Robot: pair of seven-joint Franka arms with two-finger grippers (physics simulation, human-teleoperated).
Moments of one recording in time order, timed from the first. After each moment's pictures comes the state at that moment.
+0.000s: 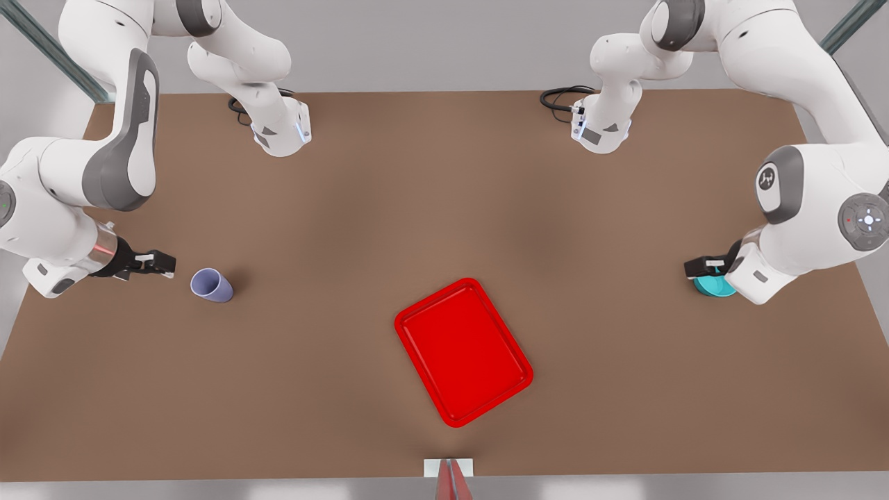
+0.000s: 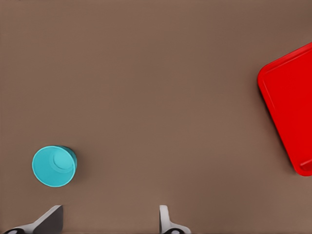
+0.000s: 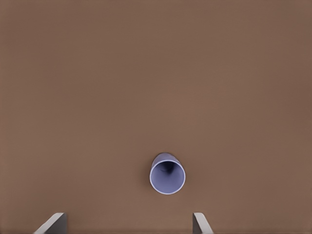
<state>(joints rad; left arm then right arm) -0.05 0.36 0.06 -1.27 -0.01 1.48 -0.03 0.01 0.24 -0.09 -1.45 0.00 1.62 -0.14</state>
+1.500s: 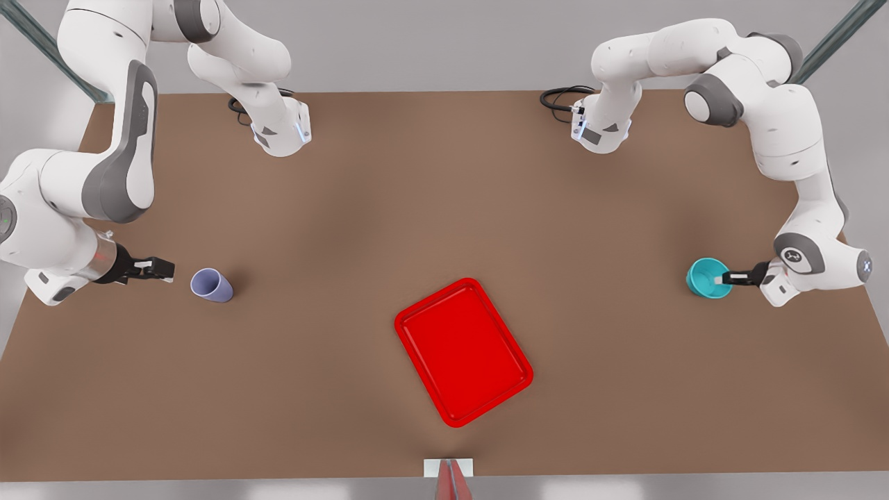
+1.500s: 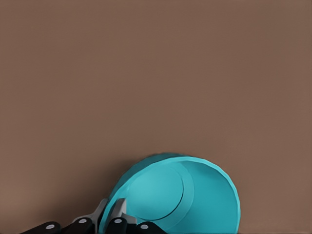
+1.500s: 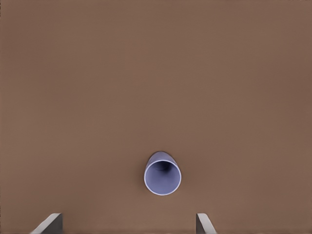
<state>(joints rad) 0.18 0.72 0.38 -1.69 -0.45 1.95 0.80 -0.01 0.27 -0.09 -1.45 0.00 1.62 -0.14</state>
